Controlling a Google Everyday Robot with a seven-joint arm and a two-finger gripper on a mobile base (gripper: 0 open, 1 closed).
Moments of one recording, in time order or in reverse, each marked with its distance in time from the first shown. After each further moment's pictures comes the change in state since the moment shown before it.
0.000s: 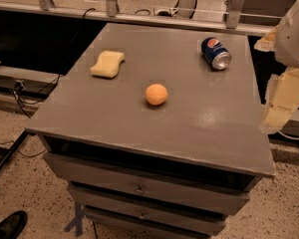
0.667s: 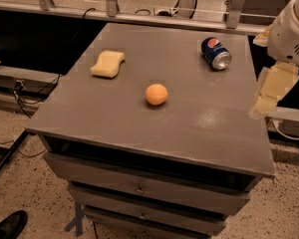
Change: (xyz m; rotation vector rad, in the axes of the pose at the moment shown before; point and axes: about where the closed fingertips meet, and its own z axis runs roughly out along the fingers) arm 0.007 -0.040 0.024 0.049 -0.025 0.051
